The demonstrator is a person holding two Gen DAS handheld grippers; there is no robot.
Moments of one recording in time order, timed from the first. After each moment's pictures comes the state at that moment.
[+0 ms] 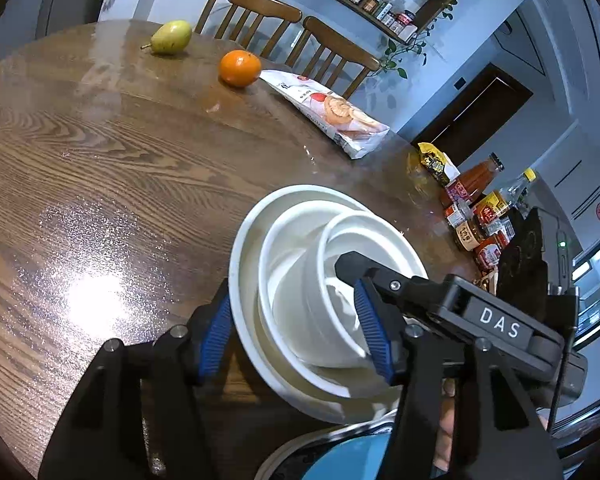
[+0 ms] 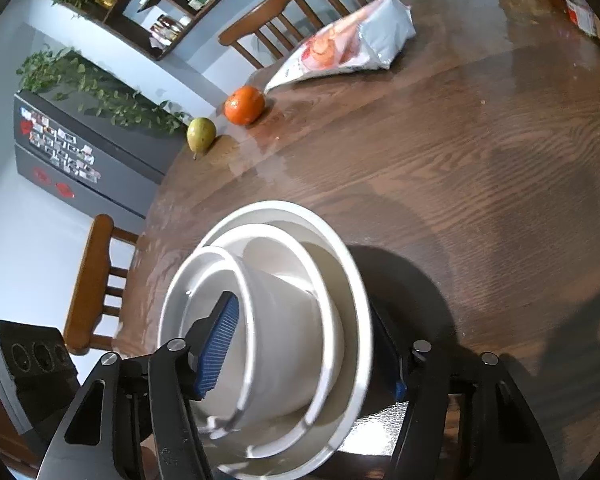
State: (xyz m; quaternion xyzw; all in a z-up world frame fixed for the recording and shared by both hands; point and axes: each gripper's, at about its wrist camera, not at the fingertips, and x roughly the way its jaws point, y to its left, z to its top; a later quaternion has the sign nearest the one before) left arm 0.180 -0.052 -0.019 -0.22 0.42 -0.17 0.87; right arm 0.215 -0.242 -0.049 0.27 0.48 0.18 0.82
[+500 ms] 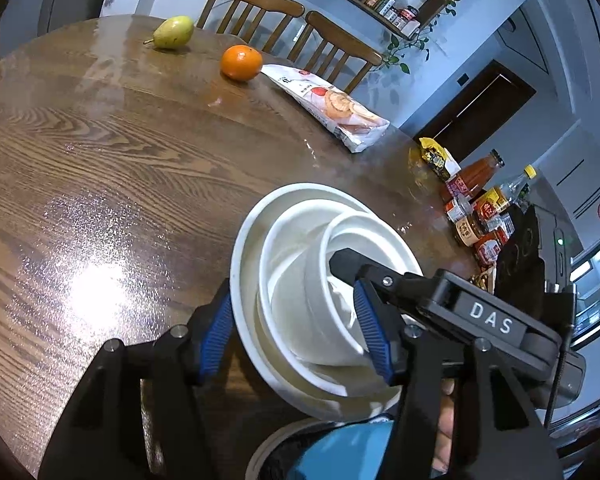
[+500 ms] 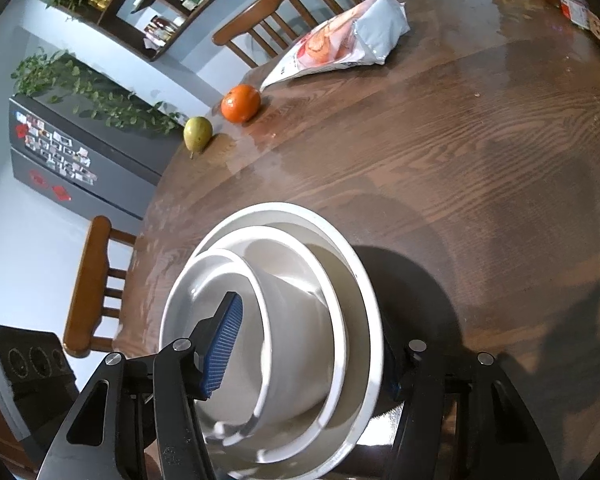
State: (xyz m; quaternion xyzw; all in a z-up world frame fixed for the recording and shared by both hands) left arm 0.175 -0.052 -0.015 -0.22 0.43 -0.16 0.86; right arm 0.214 -0.242 -0.051 0.28 0.49 0.17 0.81
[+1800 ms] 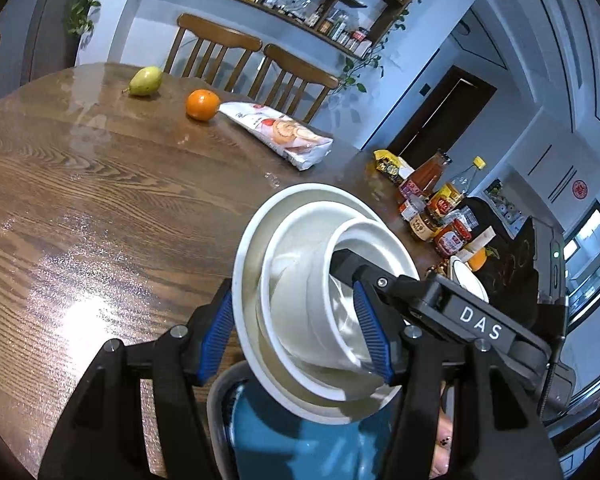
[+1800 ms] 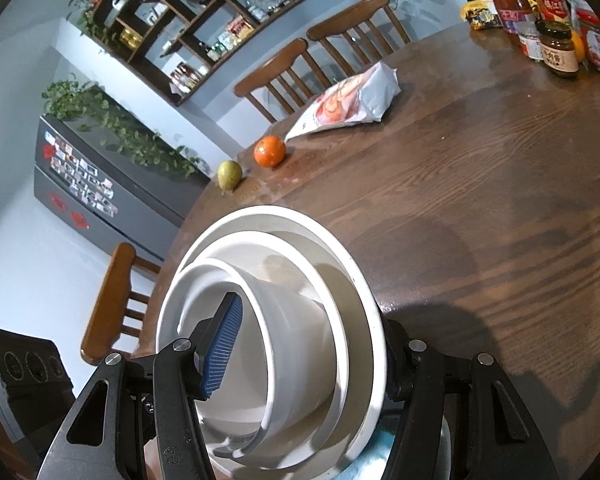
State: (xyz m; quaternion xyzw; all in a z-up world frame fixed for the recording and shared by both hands) left arm 0.106 -0.059 0.025 -0.20 0.36 -0.20 0.89; right arm 0.136 -0.256 -0.012 0.30 0.38 0.16 0.86
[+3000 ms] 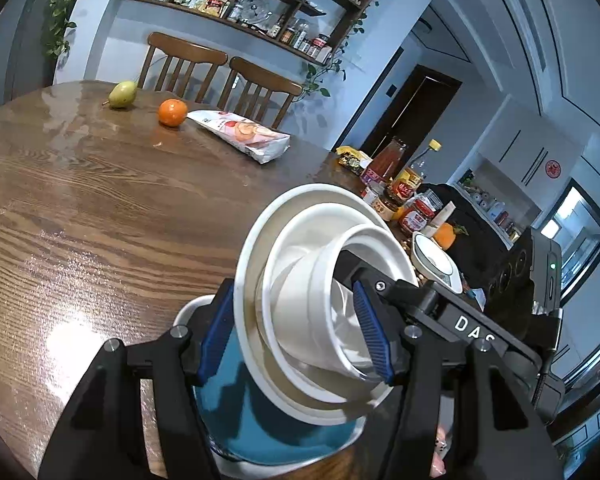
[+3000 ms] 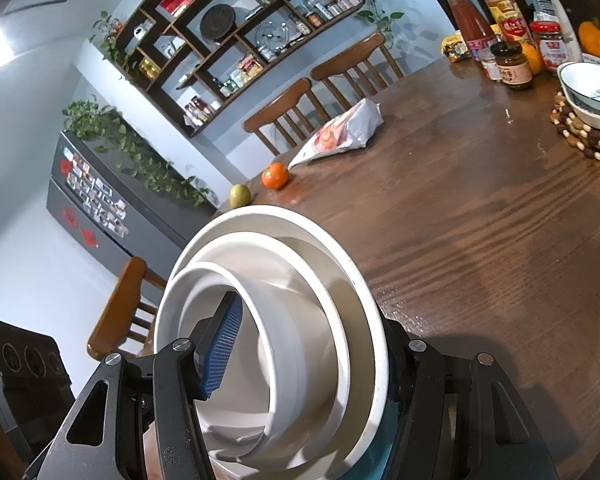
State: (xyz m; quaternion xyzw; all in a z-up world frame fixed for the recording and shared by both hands) left arm 0.042 -0.074 0.027 -0.18 0.32 -0.25 0.89; right arm 0.064 -0.274 -0.010 0.30 0.31 0.14 0.89
